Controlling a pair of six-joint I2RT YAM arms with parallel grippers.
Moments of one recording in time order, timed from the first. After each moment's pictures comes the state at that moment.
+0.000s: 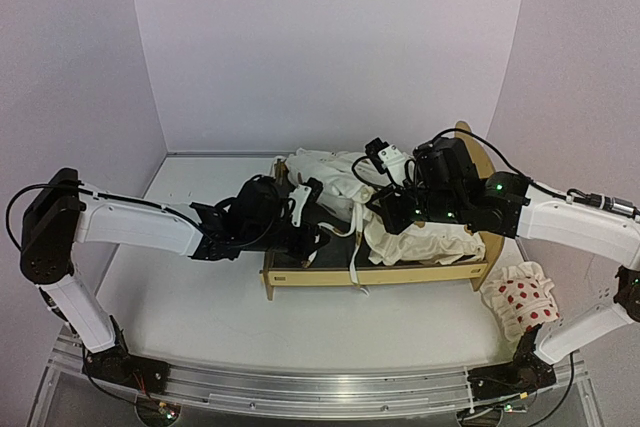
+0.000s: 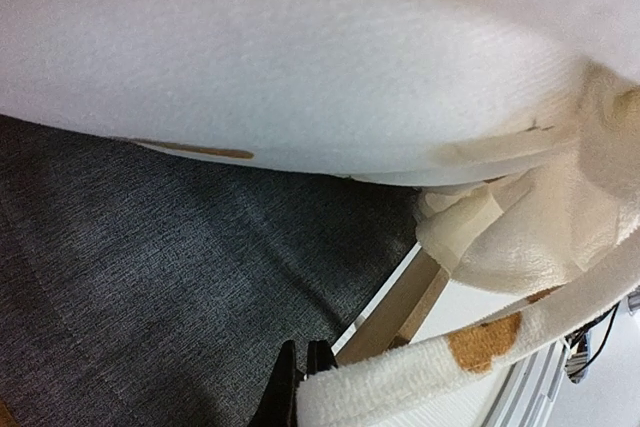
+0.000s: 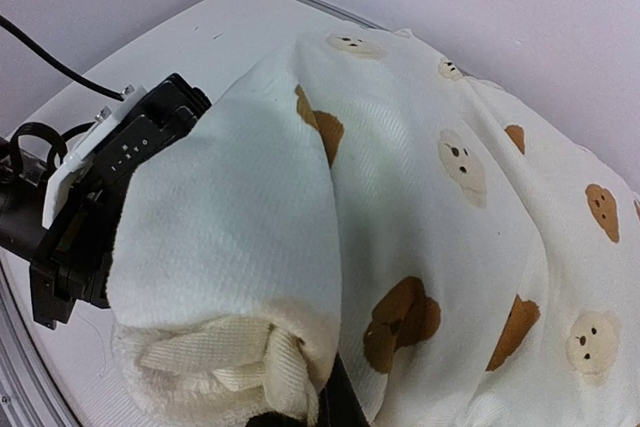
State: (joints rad) left arm -1.00 1.67 1.02 0.13 0.08 -0.45; right arm 0.90 1.35 1.12 -0.35 0.16 0.08
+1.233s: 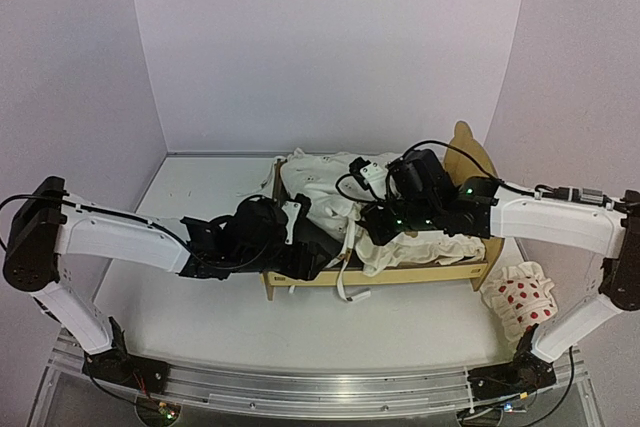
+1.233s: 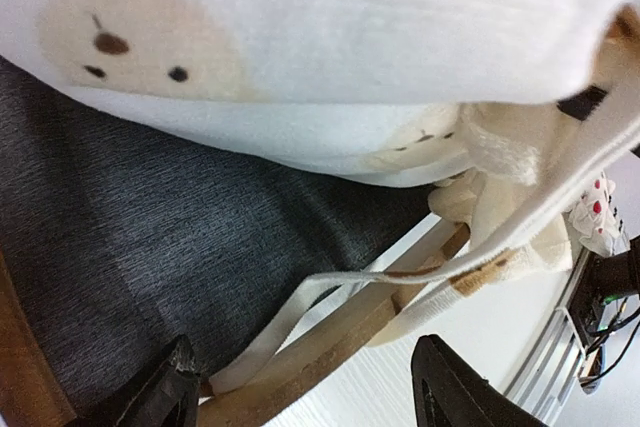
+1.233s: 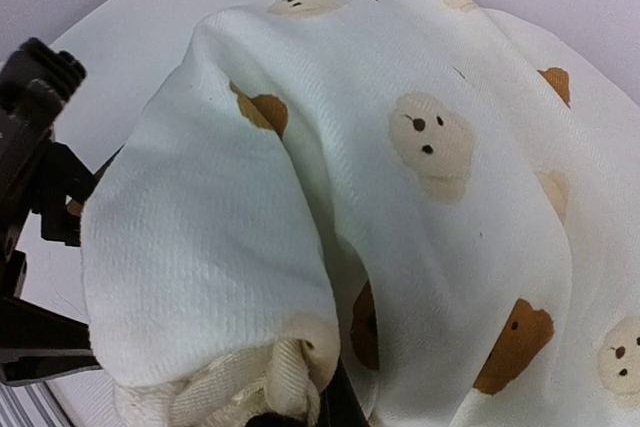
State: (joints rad) left arm -1.10 1.59 0.94 0.05 -0.11 -0.58; right arm 0.90 1.48 1.13 -0.35 0.14 0.11
